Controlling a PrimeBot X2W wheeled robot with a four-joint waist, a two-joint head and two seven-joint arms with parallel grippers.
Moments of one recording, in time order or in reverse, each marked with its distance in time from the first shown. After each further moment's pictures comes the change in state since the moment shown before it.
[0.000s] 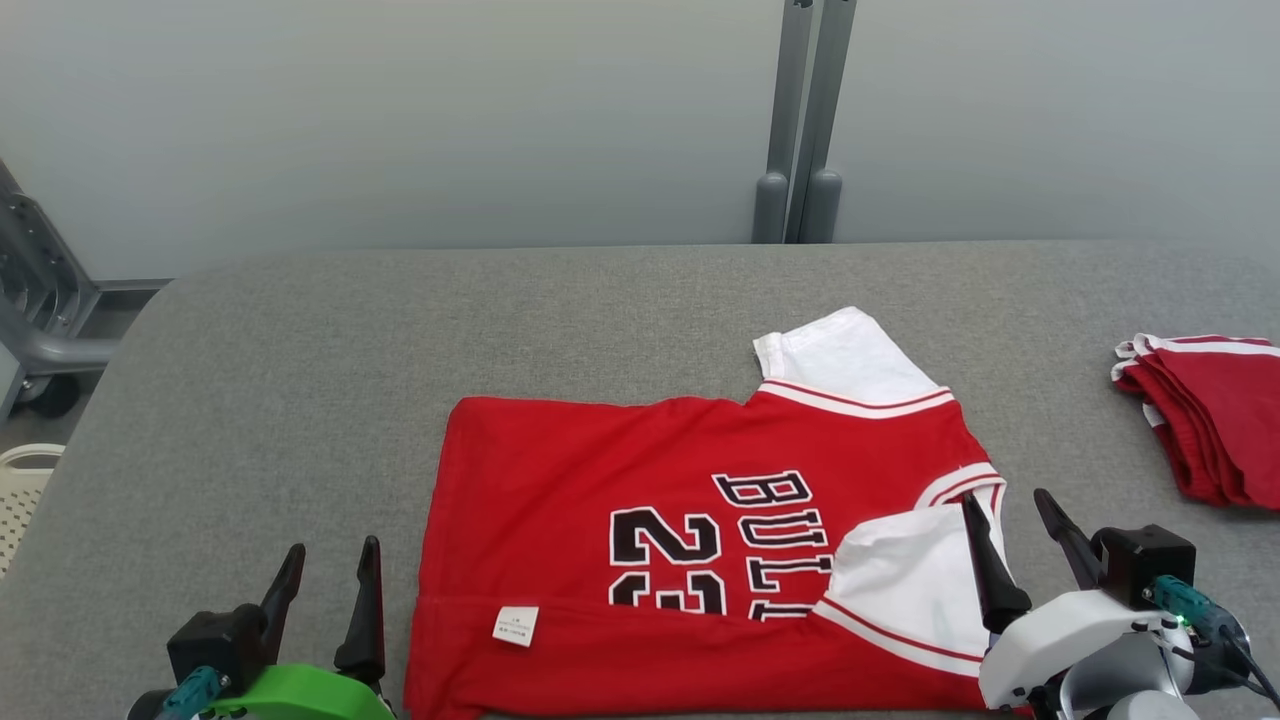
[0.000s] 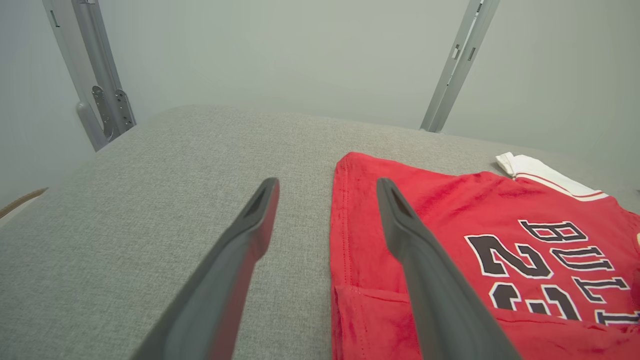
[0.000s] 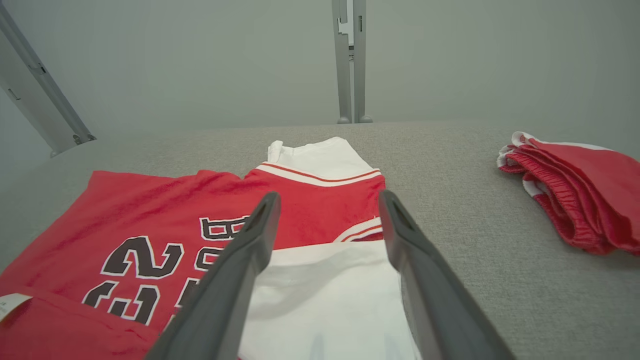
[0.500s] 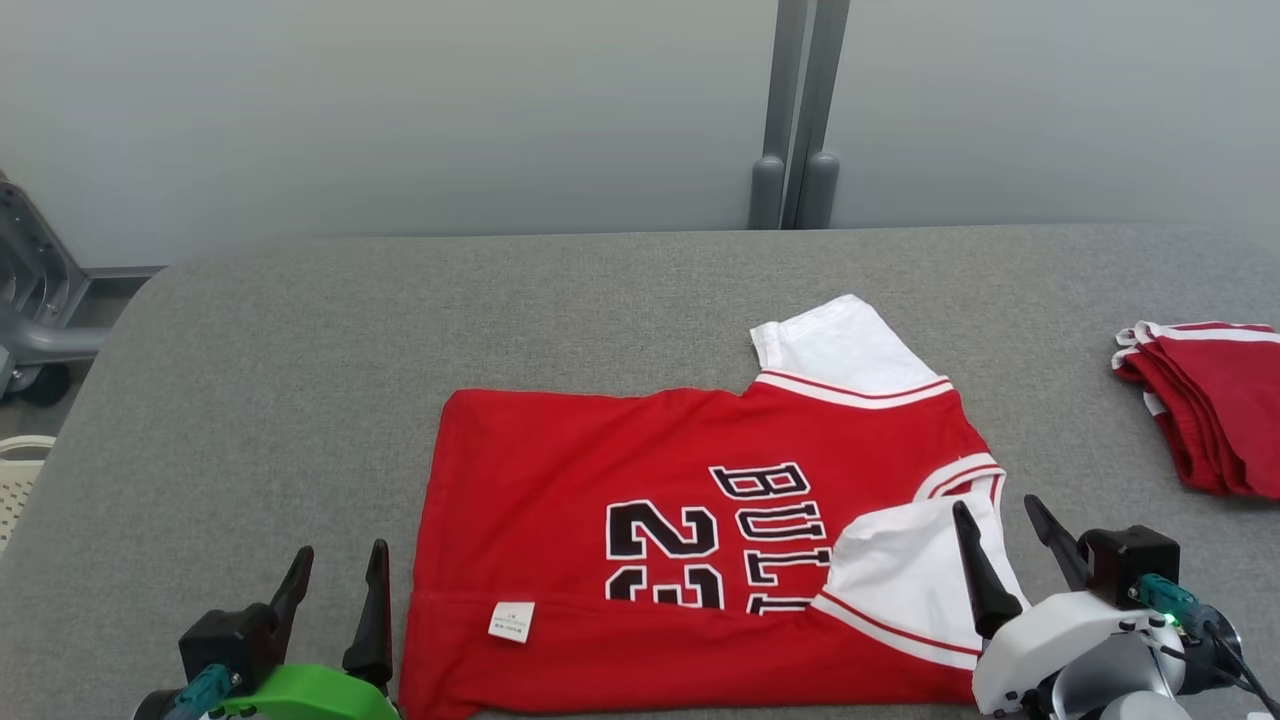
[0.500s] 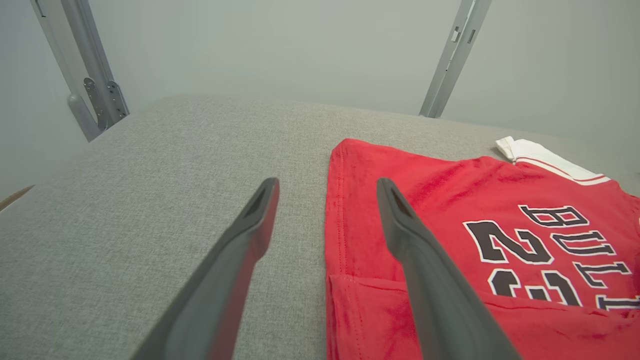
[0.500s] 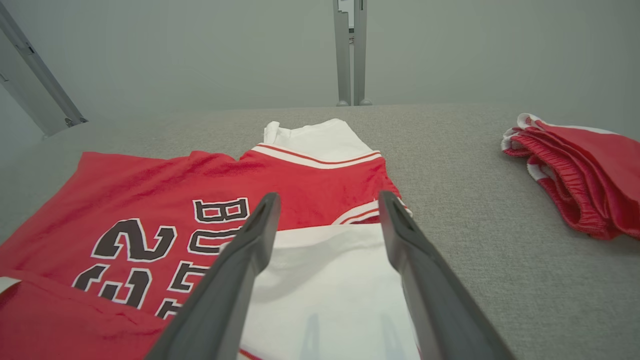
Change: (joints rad) left arm 0.006 0.008 -0.019 -0.021 0.005 0.020 0.022; right arm -0.001 0.000 0.006 0.012 -0.015 0.000 0.018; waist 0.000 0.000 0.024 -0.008
